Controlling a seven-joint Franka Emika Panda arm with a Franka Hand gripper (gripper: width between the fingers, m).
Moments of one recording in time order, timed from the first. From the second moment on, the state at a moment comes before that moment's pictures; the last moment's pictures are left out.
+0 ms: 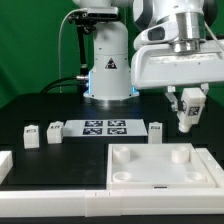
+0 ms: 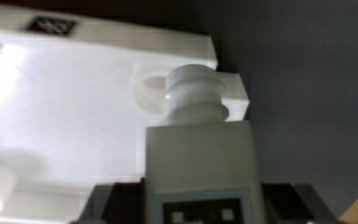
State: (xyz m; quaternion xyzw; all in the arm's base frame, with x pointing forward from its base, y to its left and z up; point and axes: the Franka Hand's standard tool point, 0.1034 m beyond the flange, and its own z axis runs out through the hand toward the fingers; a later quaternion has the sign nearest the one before) arm 0.491 0.136 0.097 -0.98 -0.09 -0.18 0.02
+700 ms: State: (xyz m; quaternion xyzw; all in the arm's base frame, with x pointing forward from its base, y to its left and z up) arm 0.558 0.124 0.094 -0.96 -0.14 -0.23 0.00
